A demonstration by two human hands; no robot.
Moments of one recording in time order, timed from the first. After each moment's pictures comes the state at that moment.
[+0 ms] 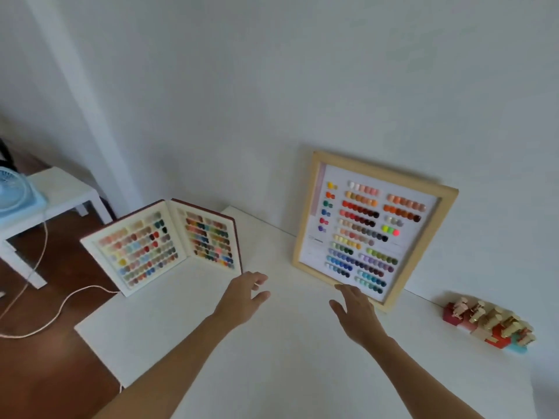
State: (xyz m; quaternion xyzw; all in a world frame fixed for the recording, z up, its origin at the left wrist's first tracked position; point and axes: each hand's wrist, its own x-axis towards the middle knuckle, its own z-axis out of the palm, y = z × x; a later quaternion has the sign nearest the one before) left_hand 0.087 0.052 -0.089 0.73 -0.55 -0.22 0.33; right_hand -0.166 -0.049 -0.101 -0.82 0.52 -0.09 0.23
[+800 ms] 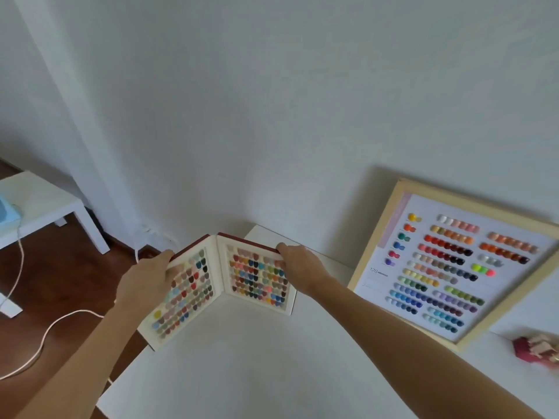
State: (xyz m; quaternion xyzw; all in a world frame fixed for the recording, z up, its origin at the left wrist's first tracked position) left_hand 0.431 0.076 -0.034 0.86 -0.50 -0.01 0.13; right_hand 0.174 -0.082 -0.010 -0.91 0.38 -0.06 0.17
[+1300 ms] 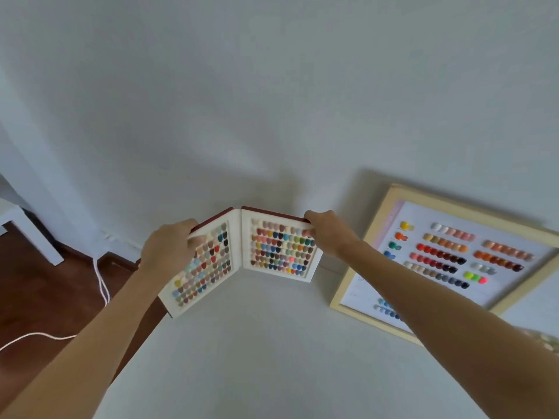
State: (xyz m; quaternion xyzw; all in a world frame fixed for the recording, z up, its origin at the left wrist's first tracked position) left_hand 0.416 -0.071 -0.010 0.80 -0.57 -0.03 0.19; right_hand 0.141 -0.211 0.018 -0.88 0.46 -0.04 0.10
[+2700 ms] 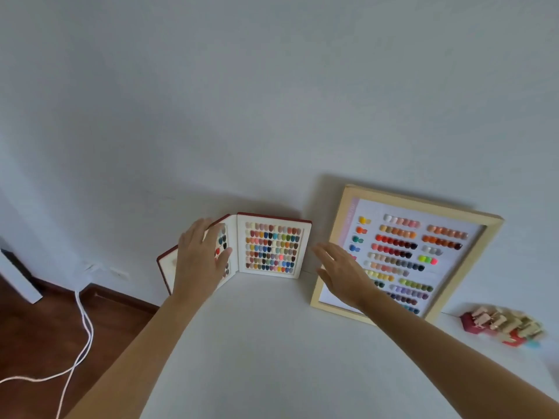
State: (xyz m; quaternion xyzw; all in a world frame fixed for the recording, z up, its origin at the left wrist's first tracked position) left_hand 0.324 -0.062 -0.004 0.71 -0.61 0.07 0.34; right_hand 0.041 -0.137 -0.011 -0.90 0.42 -0.13 0.00
